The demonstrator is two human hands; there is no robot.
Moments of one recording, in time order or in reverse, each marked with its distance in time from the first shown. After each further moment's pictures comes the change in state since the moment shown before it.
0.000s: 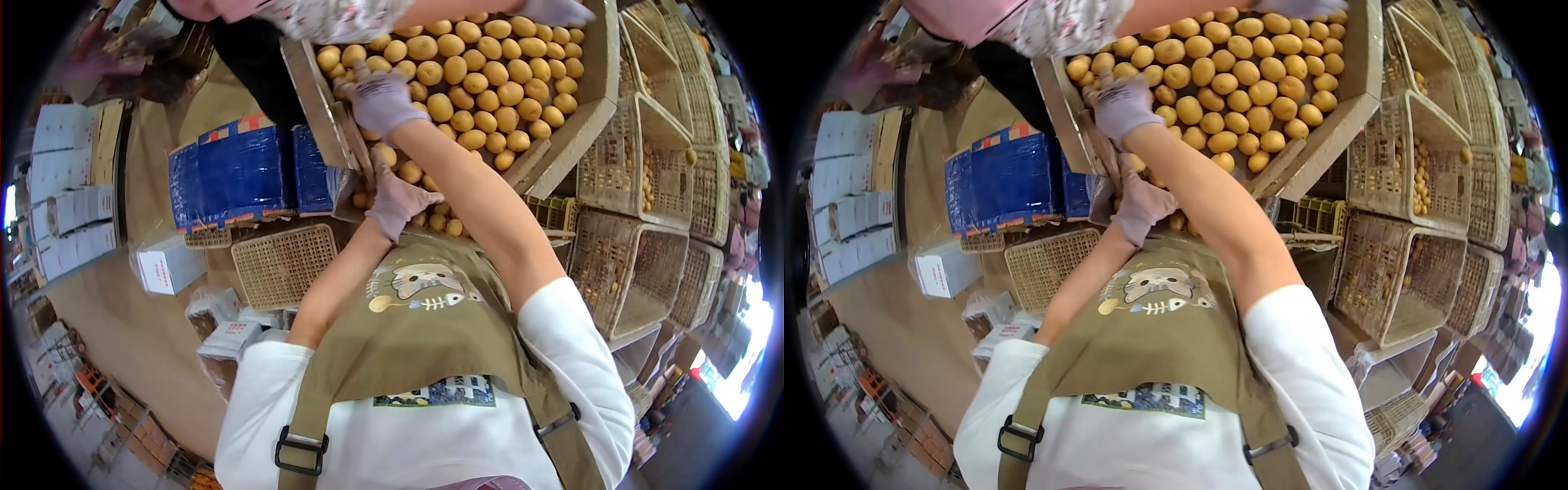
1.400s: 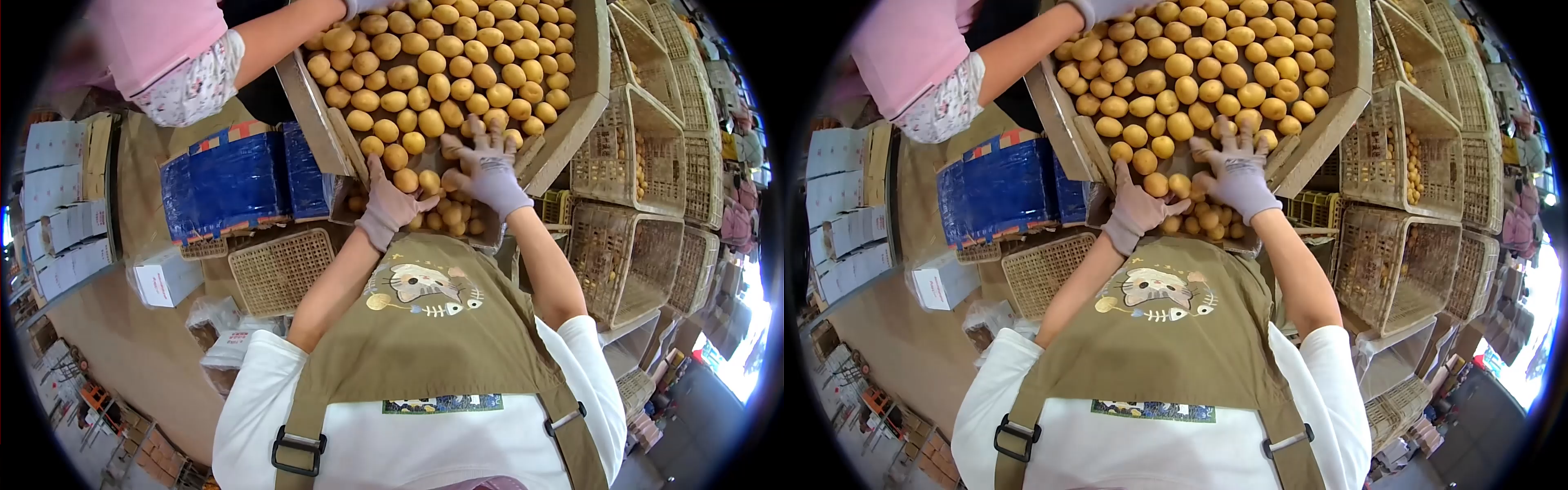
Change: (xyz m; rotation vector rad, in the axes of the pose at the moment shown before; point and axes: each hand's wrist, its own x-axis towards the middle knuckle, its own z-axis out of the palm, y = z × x) left_hand -0.005 0.014 -0.014 0.184 0.031 -0.013; right_hand -0.180 0.097 0.001 0.032 -0.120 0.260
